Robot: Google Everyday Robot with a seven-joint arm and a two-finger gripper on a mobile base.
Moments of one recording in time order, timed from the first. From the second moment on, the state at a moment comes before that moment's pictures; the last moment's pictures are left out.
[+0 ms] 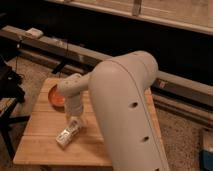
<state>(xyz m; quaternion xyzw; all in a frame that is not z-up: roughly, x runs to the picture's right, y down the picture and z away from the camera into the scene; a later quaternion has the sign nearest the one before) -0.167 0.198 0.808 -0.31 0.32 0.70 0.56</state>
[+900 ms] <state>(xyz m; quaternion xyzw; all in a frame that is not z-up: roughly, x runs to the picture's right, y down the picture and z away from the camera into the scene) -0.170 0.210 0.810 -0.36 0.34 0.69 0.54</state>
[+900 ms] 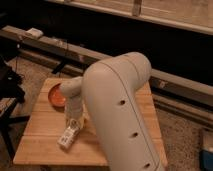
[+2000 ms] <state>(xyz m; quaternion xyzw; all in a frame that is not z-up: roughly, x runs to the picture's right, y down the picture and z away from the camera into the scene) -0.129 0.034 0.857 -0.35 0.30 0.67 0.59</state>
